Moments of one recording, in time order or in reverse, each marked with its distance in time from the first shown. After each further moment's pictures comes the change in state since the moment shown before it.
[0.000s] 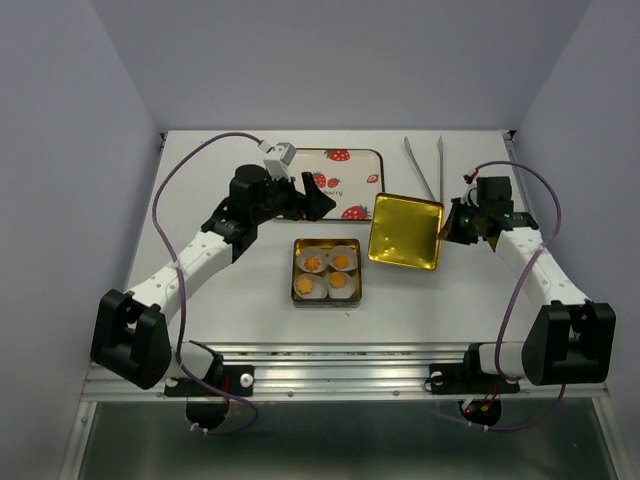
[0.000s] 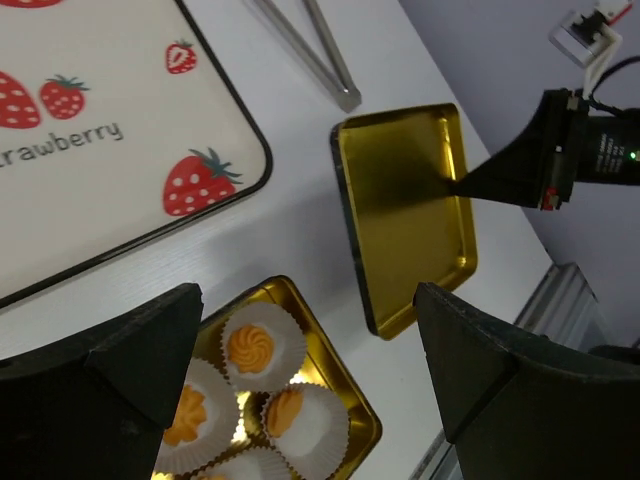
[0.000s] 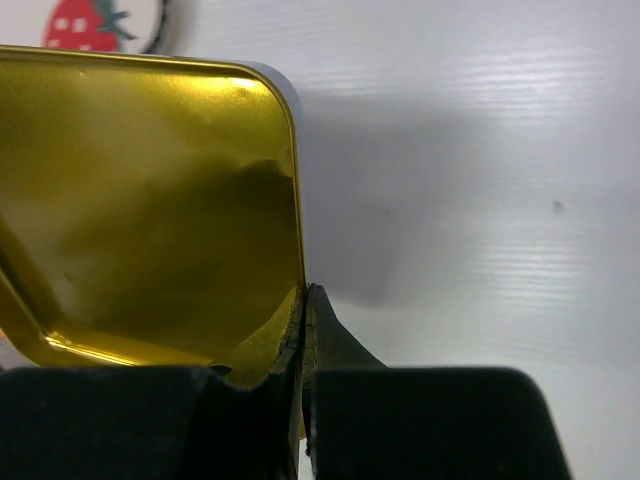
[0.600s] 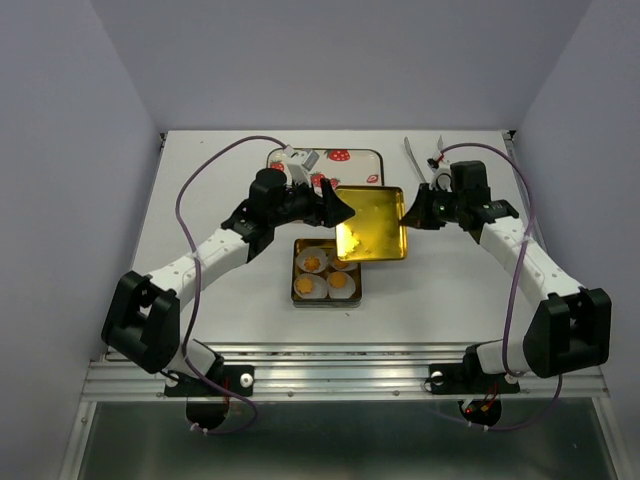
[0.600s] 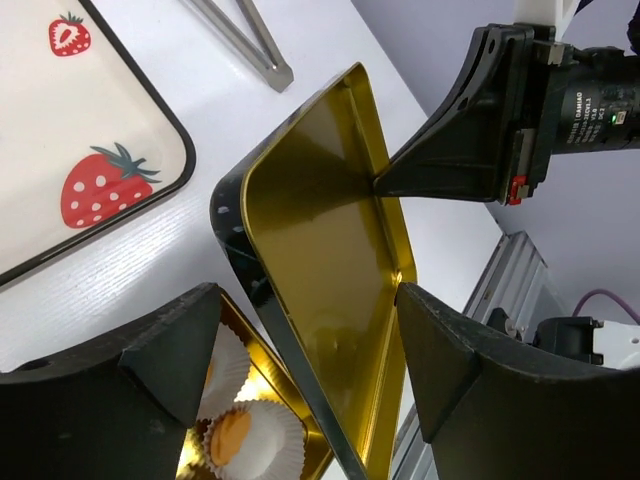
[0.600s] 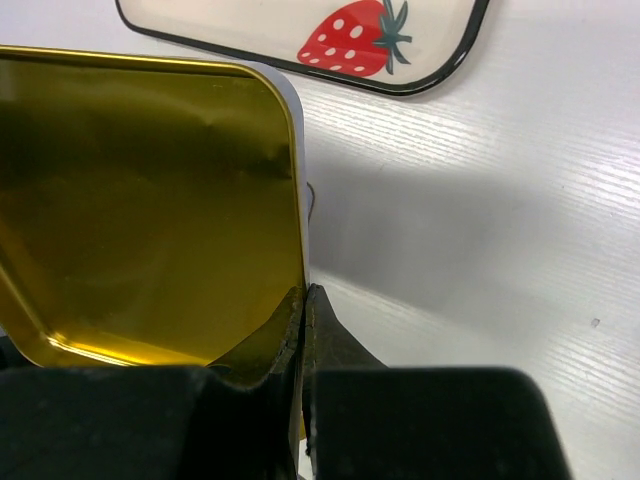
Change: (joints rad) left arm -0.114 0.106 0.011 0.136 0.111 -0.055; right arm 0.203 0.062 0.124 0.103 -0.227 0.027
